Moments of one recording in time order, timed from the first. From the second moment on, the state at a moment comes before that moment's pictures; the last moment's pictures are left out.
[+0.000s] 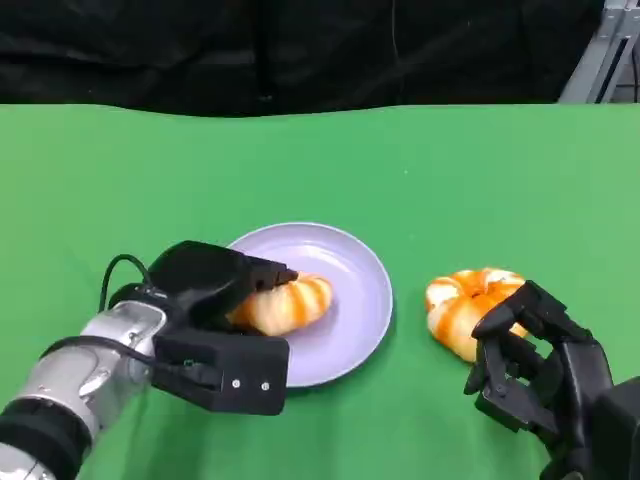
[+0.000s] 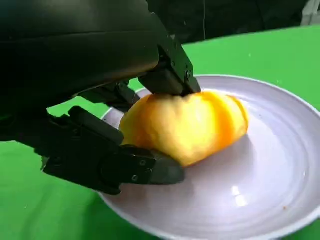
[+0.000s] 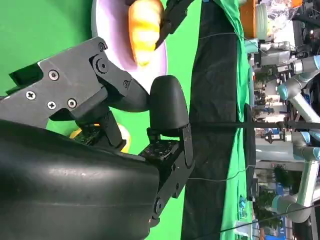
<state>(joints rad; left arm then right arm) -0.60 0.30 -0.54 0.77 0.75 -0.34 0.08 0.07 0.14 0.03 0.17 0.05 -0.33 0.02</state>
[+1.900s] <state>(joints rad) -0.15 0.35 0.02 0.05 -0.32 0.04 -0.54 0.07 0.14 0.02 0.17 0.04 -0.33 0.02</state>
